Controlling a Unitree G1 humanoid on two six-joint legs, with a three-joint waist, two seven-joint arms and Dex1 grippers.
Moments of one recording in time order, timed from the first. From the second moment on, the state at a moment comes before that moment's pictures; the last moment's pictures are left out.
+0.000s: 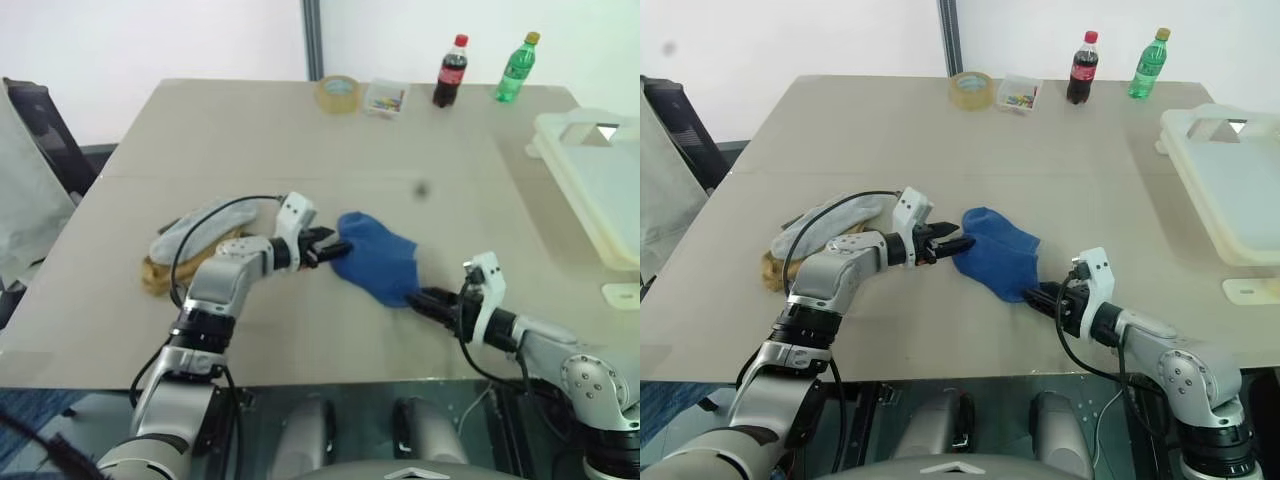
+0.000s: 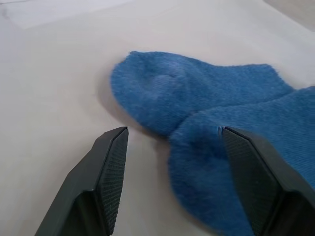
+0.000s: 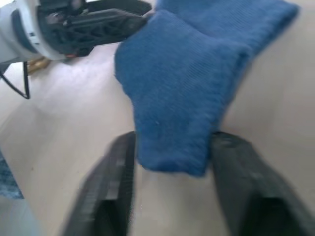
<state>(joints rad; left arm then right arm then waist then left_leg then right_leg) -0.55 0.41 -0.11 0.17 -0.31 0.65 -0.81 -0.04 -0.43 -0.10 -0.50 0.88 1.04 0.34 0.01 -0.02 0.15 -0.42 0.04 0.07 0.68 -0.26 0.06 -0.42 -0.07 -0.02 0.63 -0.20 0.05</state>
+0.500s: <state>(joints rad) -0.32 0.54 -0.10 -0.21 -0.43 0.87 -0.85 -0.07 -0.56 -0.04 -0.46 0.72 0.98 0.40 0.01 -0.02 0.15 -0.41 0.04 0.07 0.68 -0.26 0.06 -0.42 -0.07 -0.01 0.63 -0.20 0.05</state>
